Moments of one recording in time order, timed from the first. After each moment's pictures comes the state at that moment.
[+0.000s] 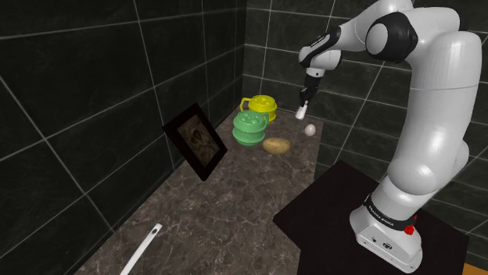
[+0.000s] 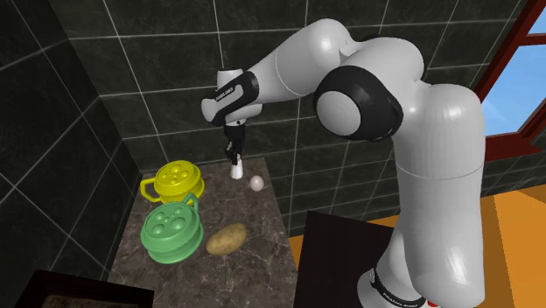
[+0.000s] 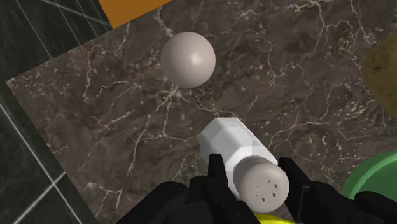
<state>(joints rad) -0.15 0.40 -0.40 -1.83 0.27 2.16 -0.66</state>
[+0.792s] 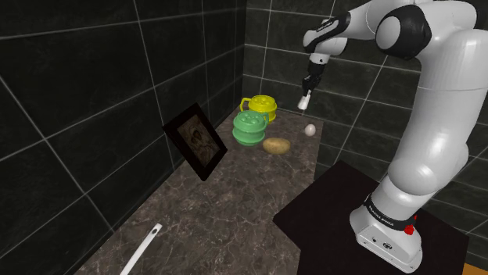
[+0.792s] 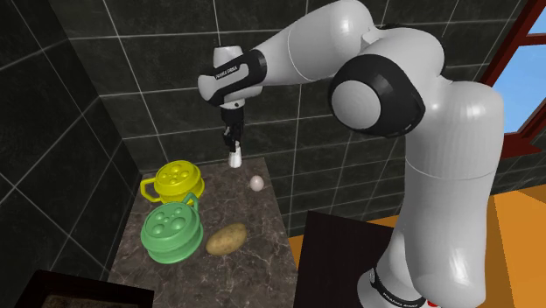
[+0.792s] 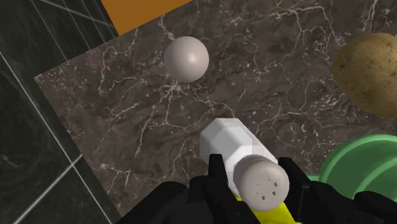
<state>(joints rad) -0.14 0.32 -0.42 -1.77 0.22 2.02 -0.62</state>
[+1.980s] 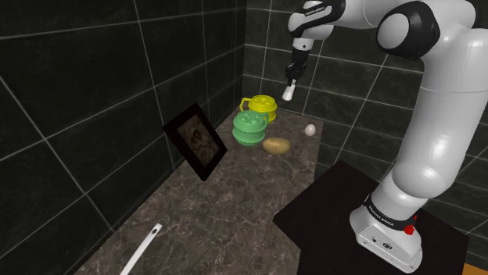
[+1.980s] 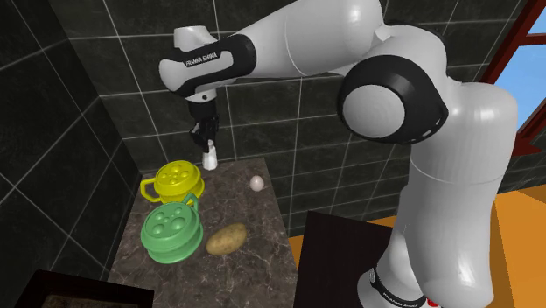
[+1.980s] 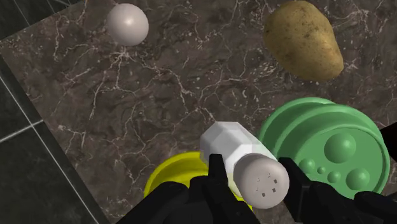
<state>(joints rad) -0.03 0.29 -0.37 -1.65 0.19 1.90 -0.43</state>
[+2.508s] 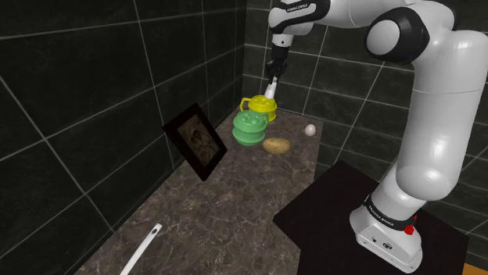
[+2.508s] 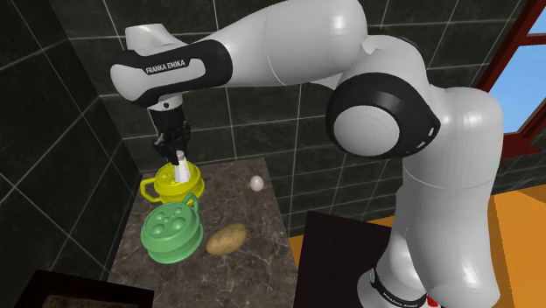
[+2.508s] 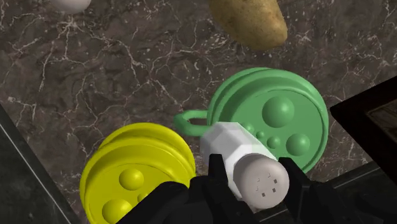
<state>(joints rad) 0.06 0.35 -0.32 -1.52 0.19 1.84 -0.27</state>
